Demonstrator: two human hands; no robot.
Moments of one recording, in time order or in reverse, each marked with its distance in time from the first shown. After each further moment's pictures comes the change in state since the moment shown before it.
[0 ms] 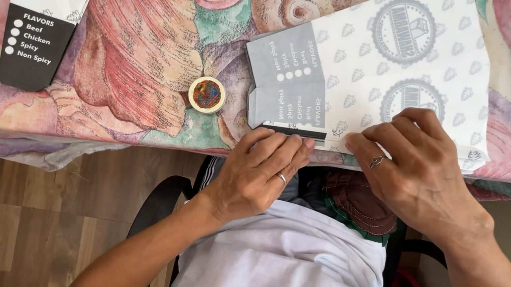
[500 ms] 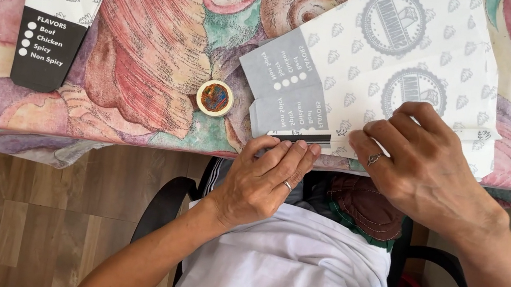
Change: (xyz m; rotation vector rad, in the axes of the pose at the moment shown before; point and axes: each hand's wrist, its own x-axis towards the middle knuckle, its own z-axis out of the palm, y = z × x) left_hand -0.023 0.002 0.000 0.087 -0.150 0.003; right_hand 0.012 0.013 0.001 -0.057 -0.055 -0.125
